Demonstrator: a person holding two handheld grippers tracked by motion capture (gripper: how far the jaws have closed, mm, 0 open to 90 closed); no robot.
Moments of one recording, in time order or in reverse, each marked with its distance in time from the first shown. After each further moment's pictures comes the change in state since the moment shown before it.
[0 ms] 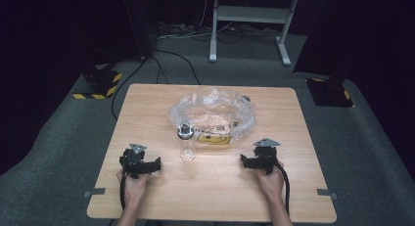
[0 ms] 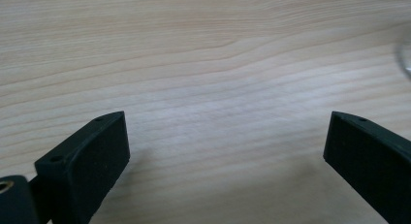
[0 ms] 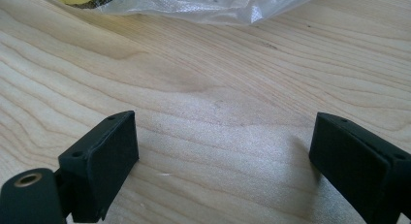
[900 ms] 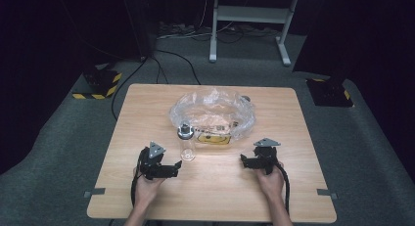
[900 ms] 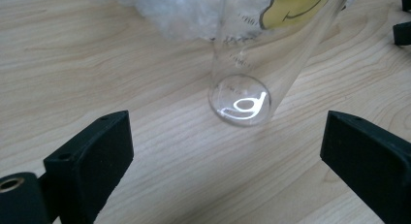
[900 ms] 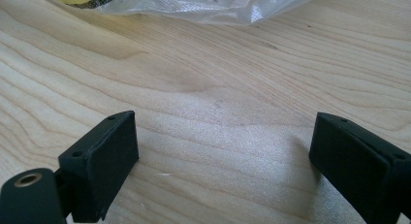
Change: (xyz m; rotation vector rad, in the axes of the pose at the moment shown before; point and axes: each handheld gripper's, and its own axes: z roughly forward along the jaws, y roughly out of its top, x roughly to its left) left arm -0.057 0.029 -0.023 -0.091 -0.253 0.168; right arm 0.000 0.000 0.000 0.001 0.000 0.002
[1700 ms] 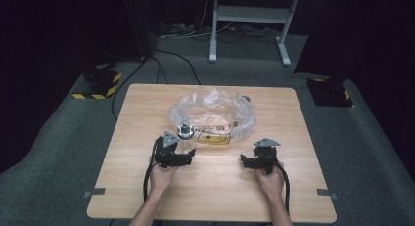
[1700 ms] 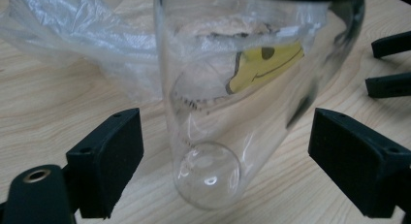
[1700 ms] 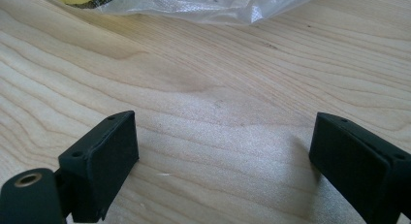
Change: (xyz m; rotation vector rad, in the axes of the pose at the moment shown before) left arm -0.018 0.036 0.027 -0.077 -0.041 0.002; right arm 0.000 0.000 0.000 -0.001 0.000 -0.001
